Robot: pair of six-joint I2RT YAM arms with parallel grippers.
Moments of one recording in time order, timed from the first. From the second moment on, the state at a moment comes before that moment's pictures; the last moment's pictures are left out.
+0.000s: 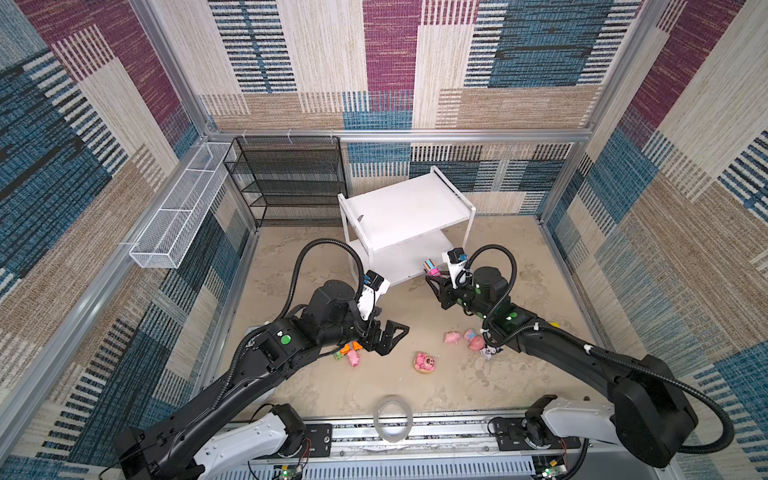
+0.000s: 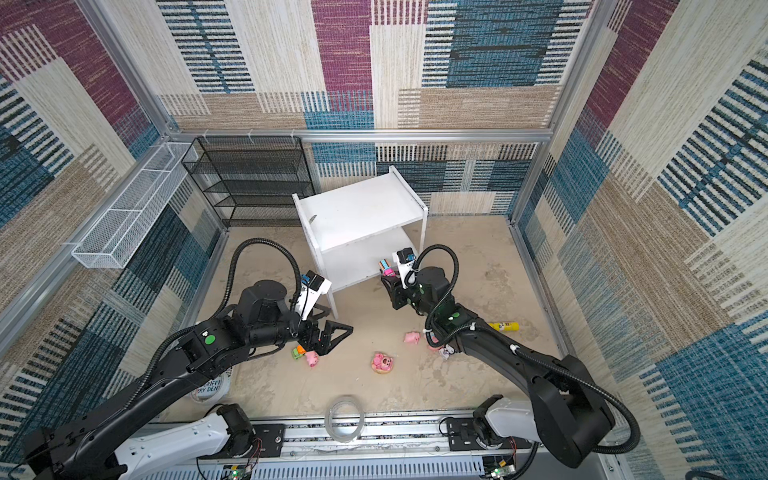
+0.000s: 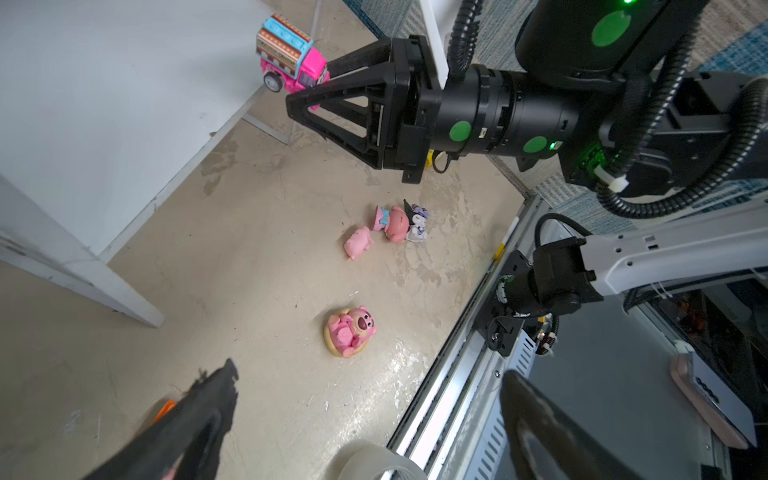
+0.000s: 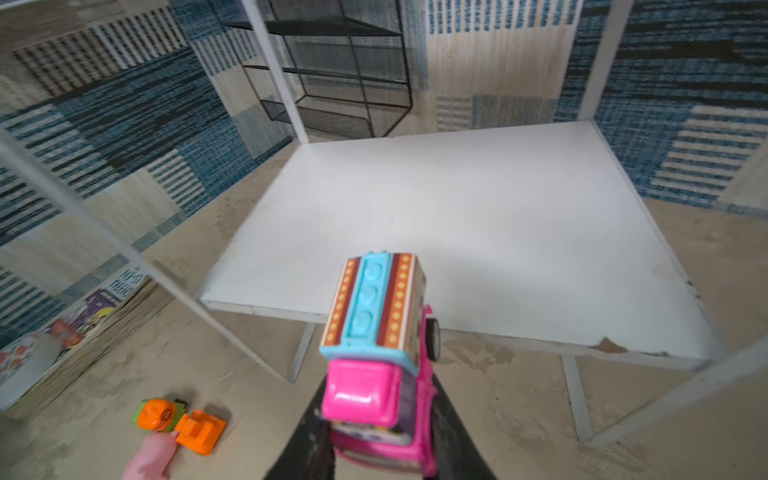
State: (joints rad) left arm -0.80 0.97 1.00 -0.59 0.26 -0.28; right arm 0.57 1.23 0.71 0.23 -0.18 0.14
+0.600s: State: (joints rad) left arm -0.80 0.90 1.04 -0.65 0.52 0.13; right arm 0.66 0.93 0.62 -0.04 -0.79 0.14
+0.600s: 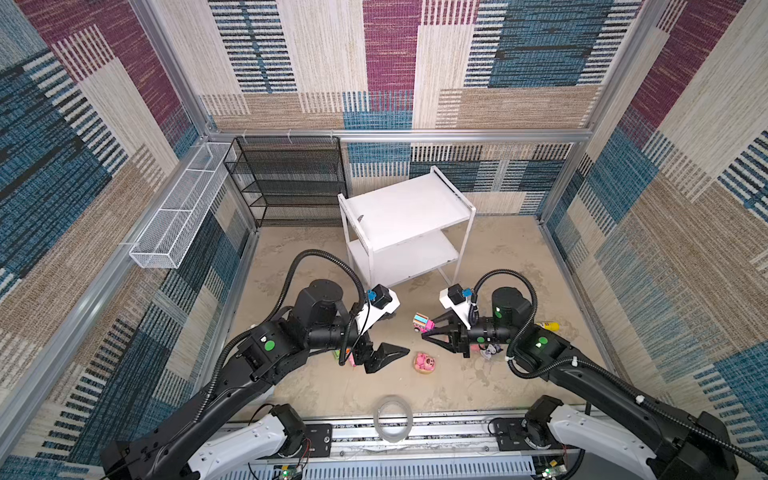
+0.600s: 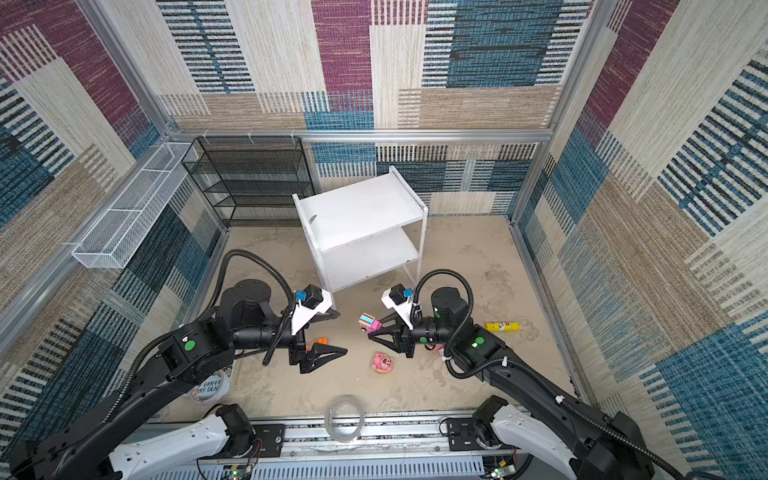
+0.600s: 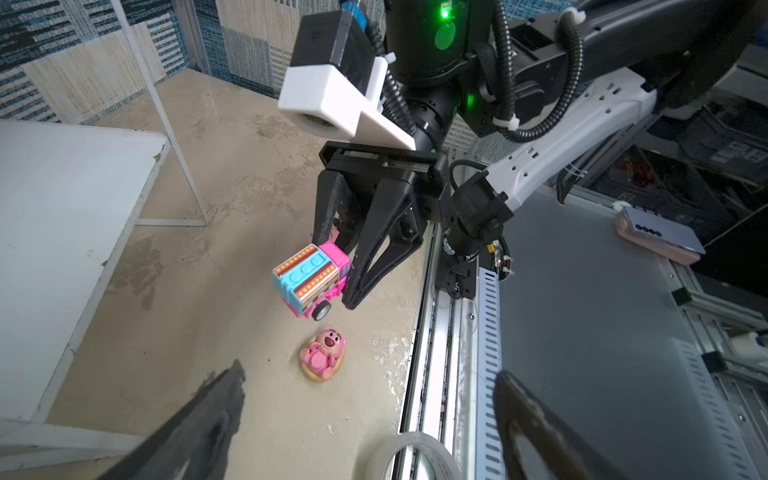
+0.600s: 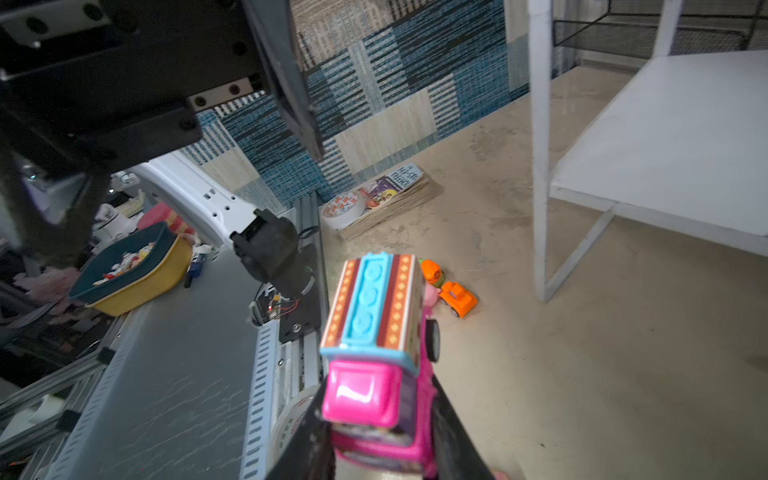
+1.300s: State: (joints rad) left arm -0.81 0.96 1.05 -0.71 0.77 0.32; right arm 0.79 1.00 0.71 -0.13 -0.95 0.06
